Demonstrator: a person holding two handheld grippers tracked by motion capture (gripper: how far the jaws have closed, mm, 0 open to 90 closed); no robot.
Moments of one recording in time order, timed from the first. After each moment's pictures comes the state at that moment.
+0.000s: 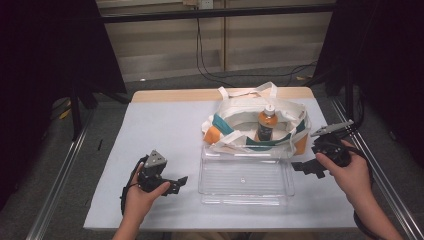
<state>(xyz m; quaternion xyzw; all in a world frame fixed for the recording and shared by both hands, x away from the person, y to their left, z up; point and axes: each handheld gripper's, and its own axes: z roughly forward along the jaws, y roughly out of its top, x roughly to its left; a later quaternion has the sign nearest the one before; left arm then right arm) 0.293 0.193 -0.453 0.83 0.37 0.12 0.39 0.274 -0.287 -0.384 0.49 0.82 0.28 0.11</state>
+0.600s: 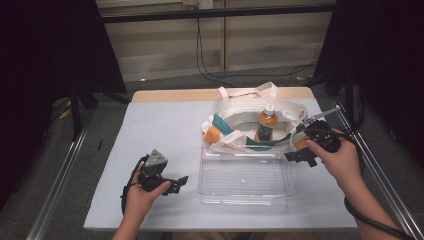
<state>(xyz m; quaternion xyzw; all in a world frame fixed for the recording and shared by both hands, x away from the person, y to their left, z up) 0.294 0.192 -0.453 0.83 0.37 0.12 0.39 0.302 -0.271 -0.370 0.51 0.82 0.25 0.09</state>
